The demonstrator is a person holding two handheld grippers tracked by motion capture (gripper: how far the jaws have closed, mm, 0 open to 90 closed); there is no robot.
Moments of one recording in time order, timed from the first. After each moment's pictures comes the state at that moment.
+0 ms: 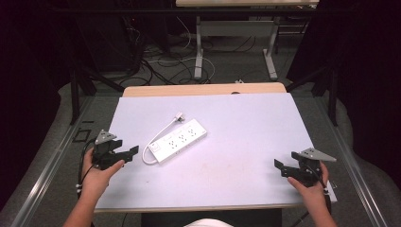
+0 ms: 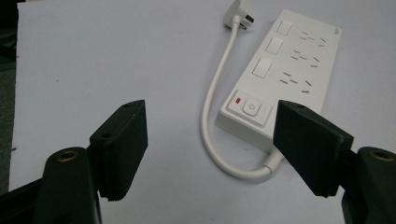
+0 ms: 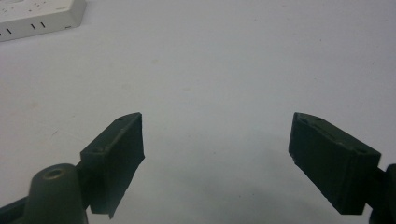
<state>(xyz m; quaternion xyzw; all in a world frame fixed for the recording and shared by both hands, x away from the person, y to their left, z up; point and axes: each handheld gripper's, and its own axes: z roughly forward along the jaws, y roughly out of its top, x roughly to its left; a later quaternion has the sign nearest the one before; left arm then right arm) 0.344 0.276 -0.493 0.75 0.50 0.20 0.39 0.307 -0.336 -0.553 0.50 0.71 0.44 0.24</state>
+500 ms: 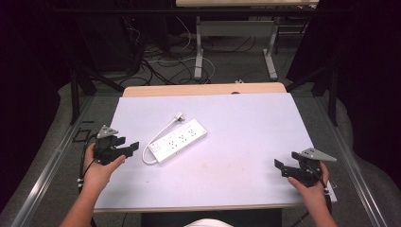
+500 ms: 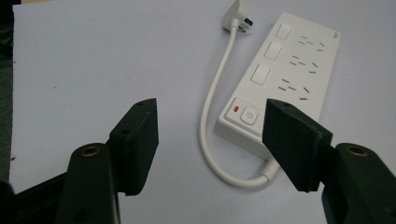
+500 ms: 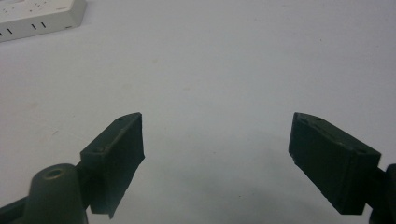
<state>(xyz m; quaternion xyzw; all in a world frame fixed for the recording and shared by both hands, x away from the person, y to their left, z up) 0.354 0.272 -0.485 0.76 0.50 0.19 0.38 0.306 -0.338 -0.552 0.51 0.71 0.43 0.24</state>
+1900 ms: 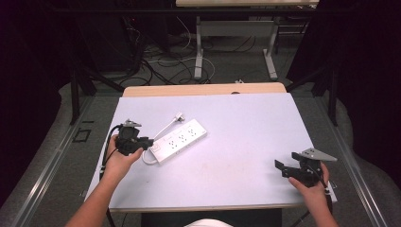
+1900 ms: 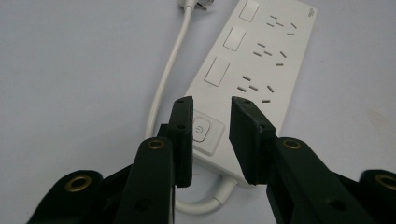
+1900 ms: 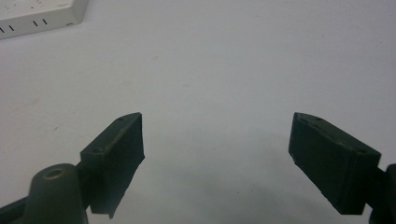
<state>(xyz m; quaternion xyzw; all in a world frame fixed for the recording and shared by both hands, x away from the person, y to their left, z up) 0.386 0.219 -0.483 0.80 0.49 0.12 0.32 0.307 -0.339 -0.553 0.50 0.71 0.44 0.23</state>
